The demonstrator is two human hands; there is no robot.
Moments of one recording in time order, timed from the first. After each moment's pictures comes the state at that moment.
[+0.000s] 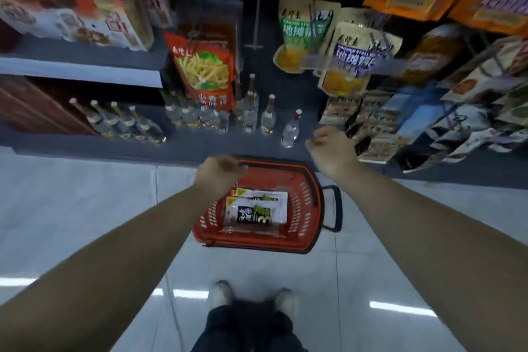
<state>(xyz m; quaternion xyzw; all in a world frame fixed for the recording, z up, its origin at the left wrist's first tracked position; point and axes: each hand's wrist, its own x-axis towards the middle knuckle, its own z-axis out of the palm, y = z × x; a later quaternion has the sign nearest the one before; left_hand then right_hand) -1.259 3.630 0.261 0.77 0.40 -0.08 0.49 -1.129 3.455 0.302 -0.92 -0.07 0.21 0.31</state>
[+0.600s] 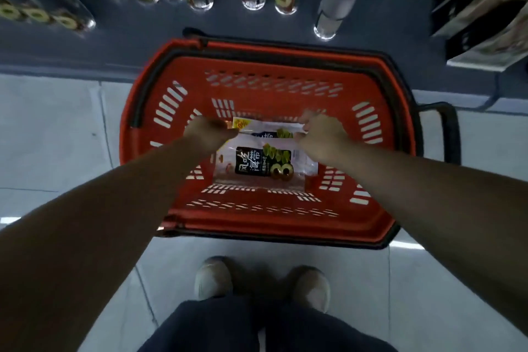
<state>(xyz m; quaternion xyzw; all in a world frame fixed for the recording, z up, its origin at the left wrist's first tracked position) -1.237 3.673 -0.172 0.78 0.39 -0.23 0.44 -1.140 3.483 -0.147 -0.90 -0.15 0.36 0.17</state>
